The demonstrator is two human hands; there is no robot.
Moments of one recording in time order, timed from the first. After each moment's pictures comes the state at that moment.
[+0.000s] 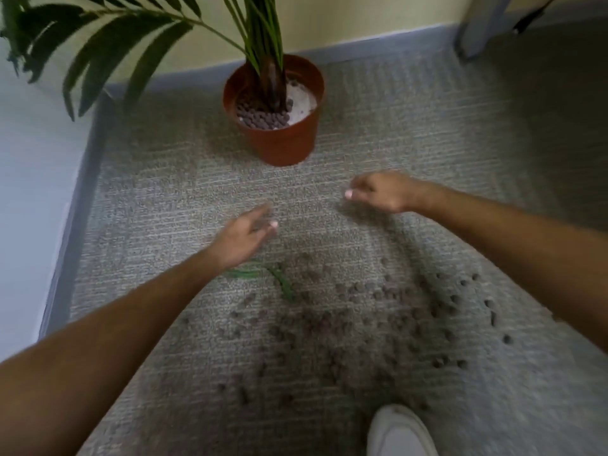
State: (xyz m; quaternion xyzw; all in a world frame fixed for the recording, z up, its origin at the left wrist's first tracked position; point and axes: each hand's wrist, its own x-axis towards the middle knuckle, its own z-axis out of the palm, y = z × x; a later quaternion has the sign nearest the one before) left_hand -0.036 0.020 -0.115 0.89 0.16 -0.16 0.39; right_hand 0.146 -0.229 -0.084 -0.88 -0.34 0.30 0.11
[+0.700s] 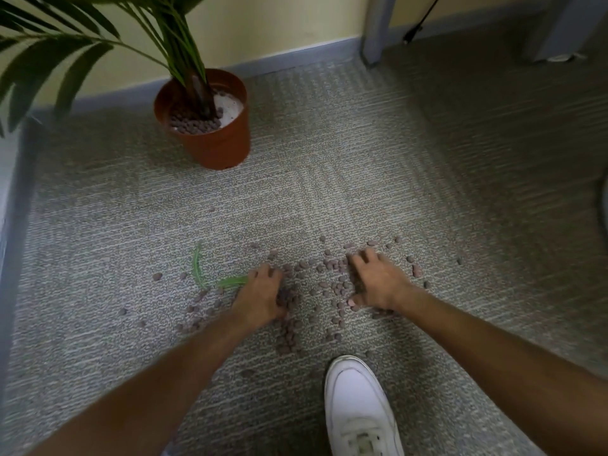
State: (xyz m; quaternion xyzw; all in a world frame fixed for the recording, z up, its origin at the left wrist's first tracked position) left_hand -0.106 -0.127 -0.147 0.96 0.02 -0.27 0.13; right_hand -0.026 -0.372 -0.138 -0.93 -0.24 0.30 0.02
